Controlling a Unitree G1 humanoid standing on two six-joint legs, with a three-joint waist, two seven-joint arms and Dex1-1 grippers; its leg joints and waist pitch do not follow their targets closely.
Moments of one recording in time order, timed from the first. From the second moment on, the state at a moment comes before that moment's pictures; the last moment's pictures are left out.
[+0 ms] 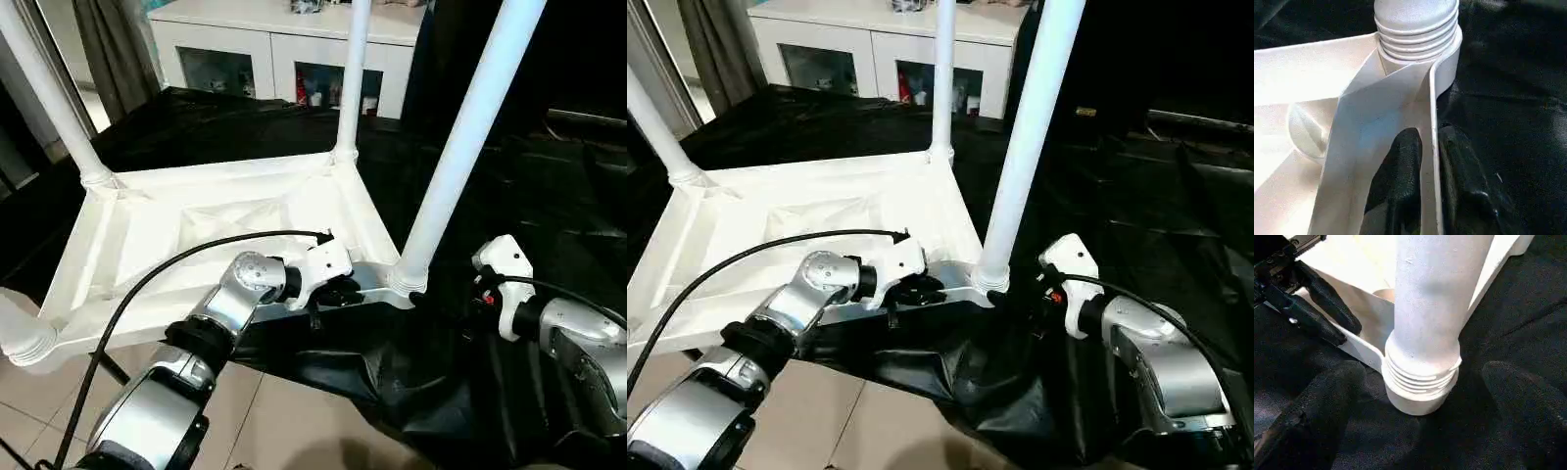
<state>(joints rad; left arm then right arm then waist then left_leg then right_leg) -0.73 0.14 -0.34 0.86 0.12 -0.07 -0.97 -0.16 -0.56 0.01 -0.02 0.25 0.46 0.77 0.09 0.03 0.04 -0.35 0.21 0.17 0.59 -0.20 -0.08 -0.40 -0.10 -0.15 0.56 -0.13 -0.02</state>
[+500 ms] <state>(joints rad) -0.76 0.12 -0.33 0.92 0.11 -0.05 -0.94 -0.16 -0.57 0.01 -0.03 0.25 0.46 0.78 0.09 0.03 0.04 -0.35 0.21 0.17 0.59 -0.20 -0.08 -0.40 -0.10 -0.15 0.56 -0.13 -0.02</state>
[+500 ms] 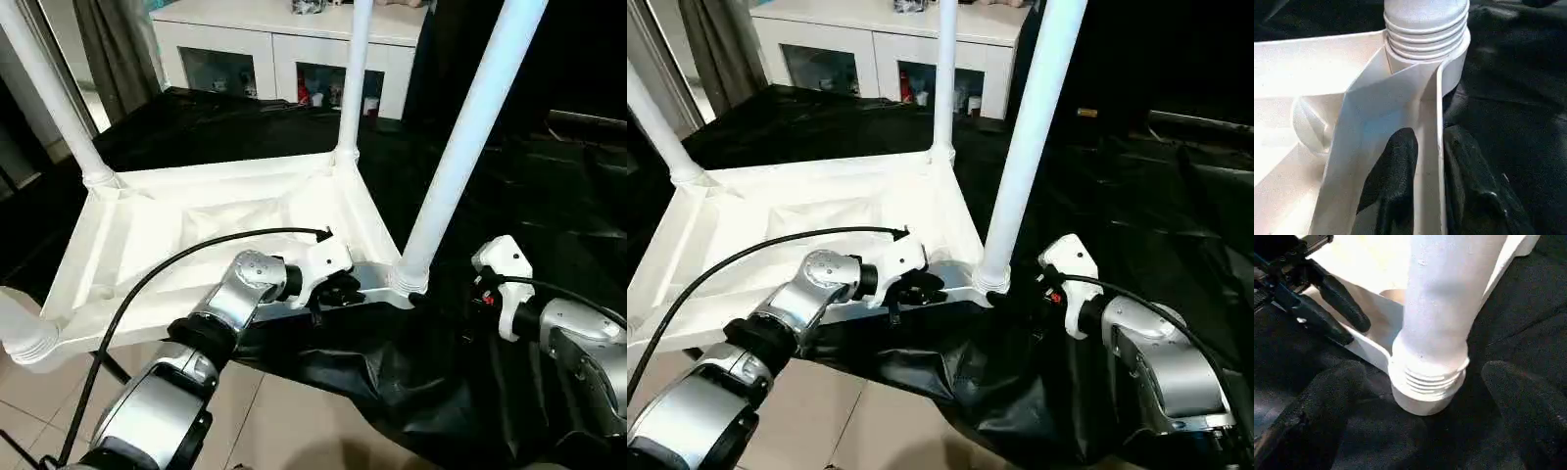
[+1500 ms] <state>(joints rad) -0.69 0.17 -0.34 0.79 0.11 -0.05 -1.09 -0.20 -0.56 0.07 0.02 0.22 0.42 0.81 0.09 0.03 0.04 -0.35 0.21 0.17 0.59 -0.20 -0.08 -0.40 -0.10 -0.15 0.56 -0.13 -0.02</state>
